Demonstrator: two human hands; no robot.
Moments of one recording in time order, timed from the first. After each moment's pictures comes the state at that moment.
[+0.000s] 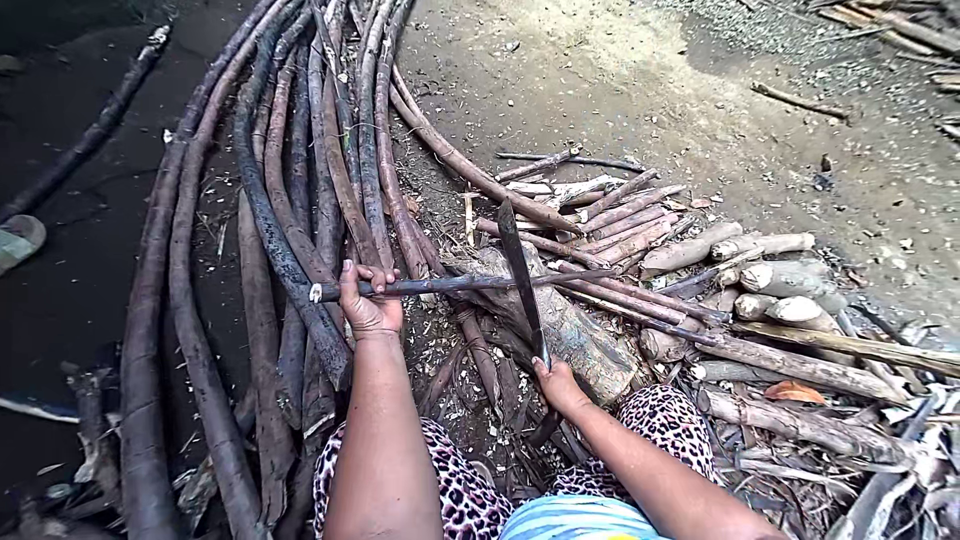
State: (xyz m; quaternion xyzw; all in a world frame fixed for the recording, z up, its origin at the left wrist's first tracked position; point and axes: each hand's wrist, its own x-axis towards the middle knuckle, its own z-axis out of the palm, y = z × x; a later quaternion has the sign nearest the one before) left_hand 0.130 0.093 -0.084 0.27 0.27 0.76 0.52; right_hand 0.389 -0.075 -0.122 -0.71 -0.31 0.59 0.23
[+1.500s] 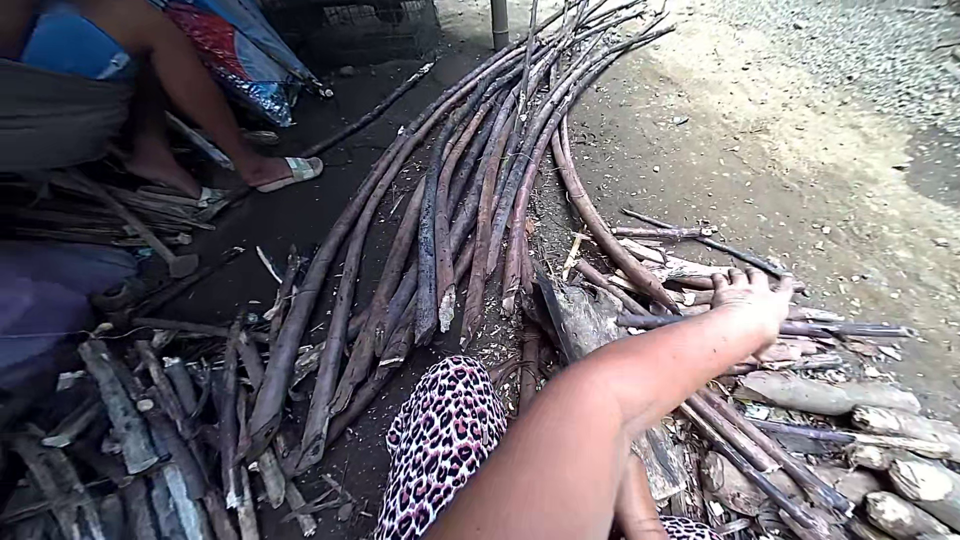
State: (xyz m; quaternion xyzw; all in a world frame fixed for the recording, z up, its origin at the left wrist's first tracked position) left_hand 0.487 0.135 0.046 0.83 0.50 0.04 0.25; right_hand 0.441 -0.103 -0.087 -0.71 -0.59 0.39 0.07
